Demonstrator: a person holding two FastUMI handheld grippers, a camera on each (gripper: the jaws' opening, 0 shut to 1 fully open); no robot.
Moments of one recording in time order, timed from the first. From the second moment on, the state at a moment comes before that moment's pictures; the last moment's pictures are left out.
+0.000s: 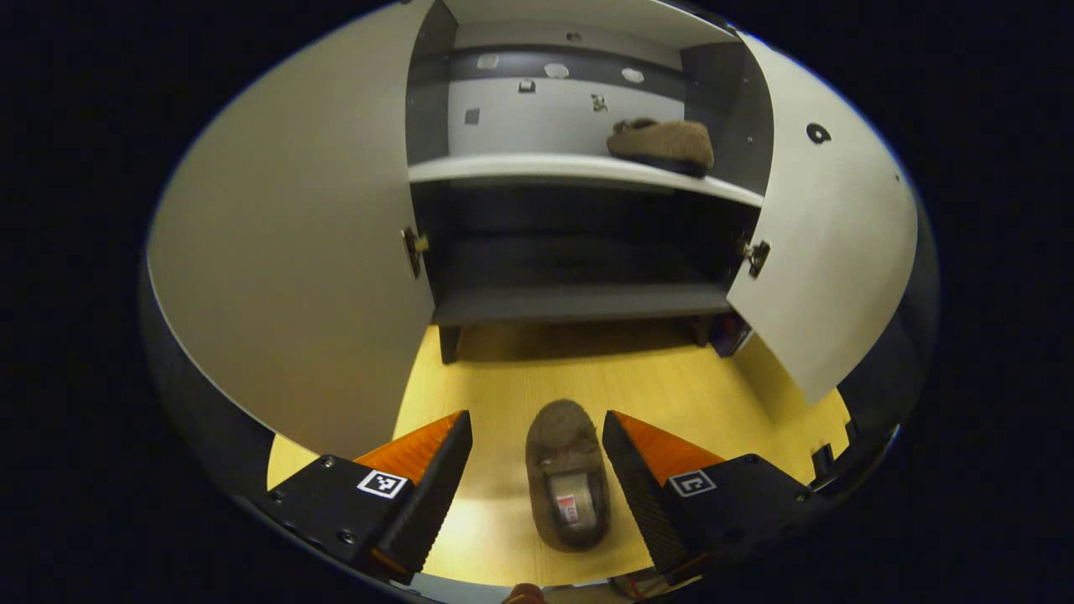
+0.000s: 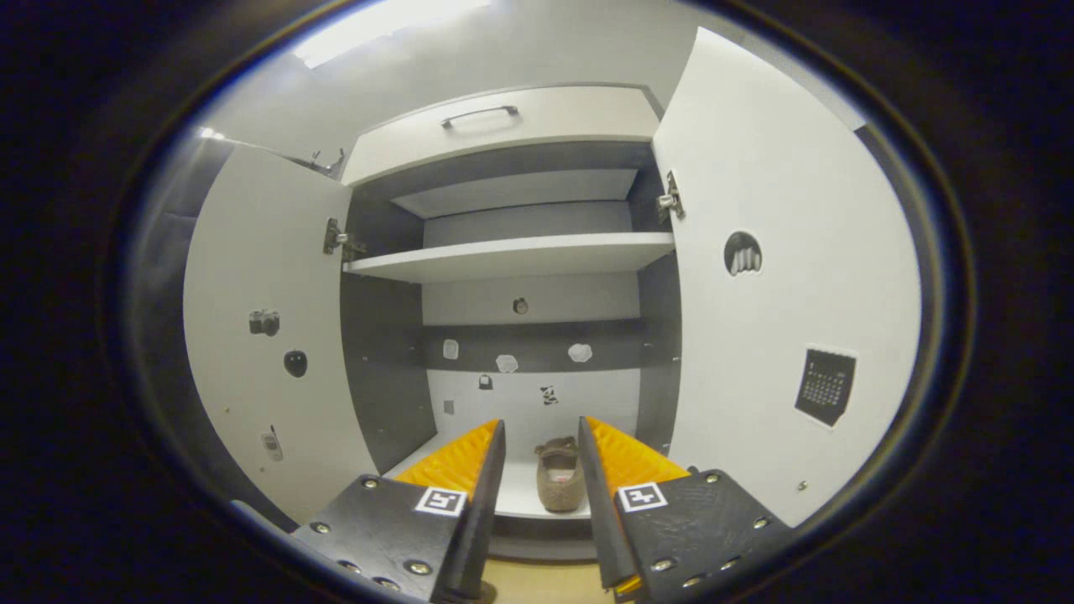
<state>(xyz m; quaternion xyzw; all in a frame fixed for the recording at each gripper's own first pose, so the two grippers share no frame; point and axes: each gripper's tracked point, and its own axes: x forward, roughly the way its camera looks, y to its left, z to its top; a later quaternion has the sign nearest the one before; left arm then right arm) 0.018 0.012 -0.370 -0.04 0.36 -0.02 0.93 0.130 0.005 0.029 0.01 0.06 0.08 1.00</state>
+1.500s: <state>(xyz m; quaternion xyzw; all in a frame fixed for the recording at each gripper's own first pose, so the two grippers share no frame) 0.078 0.029 -0.415 0.00 0.40 -0.02 0.92 0.104 -0.052 0.041 0.00 0.04 0.02 1.00</state>
